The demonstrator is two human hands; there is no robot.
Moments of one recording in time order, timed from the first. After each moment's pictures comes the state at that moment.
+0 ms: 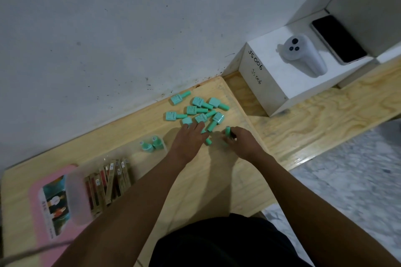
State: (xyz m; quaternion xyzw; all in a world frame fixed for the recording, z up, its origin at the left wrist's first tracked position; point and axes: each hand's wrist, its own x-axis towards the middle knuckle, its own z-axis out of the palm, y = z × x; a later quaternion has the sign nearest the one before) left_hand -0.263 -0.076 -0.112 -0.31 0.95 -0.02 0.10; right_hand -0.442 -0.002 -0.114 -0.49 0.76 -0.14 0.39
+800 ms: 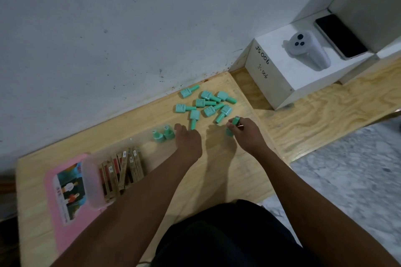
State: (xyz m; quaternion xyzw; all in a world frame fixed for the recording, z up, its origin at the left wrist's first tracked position) left_hand -0.244 -0.050 -0.095 -0.49 0.81 0.01 0.32; right_hand -0.414 0.011 -0.095 -0.43 0.78 -0.27 0.36
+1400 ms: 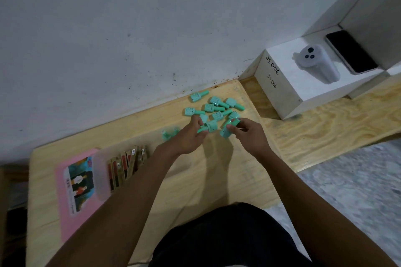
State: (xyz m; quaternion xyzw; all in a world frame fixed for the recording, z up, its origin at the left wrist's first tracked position) left_hand -0.206 -0.067 -0.053 -0.49 0.73 0.48 -0.01; right_hand -0.402 0.004 -0.072 -0.40 0.72 -0.38 0.42
